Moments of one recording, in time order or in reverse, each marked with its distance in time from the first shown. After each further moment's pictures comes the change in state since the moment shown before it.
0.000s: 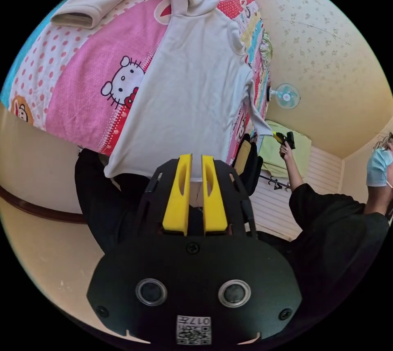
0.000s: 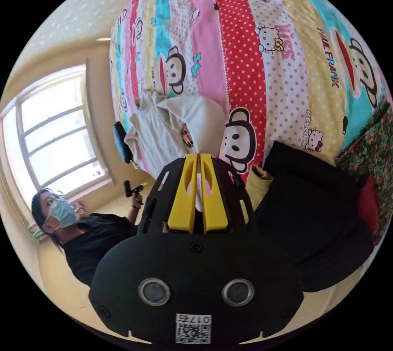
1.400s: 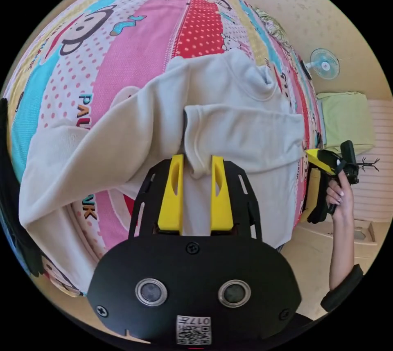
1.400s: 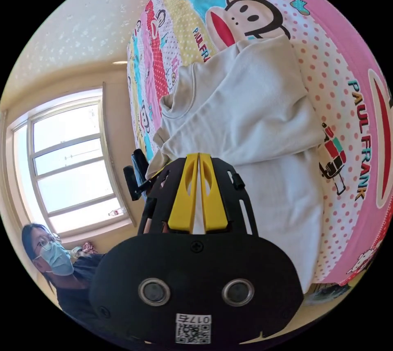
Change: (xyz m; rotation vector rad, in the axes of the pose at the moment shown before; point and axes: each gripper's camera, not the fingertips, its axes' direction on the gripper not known) left arm 0.126 -0.177 0.209 0.012 -0.540 0.348; right arm -0.079 -0.054 0.410 0.222 -0.157 0.041
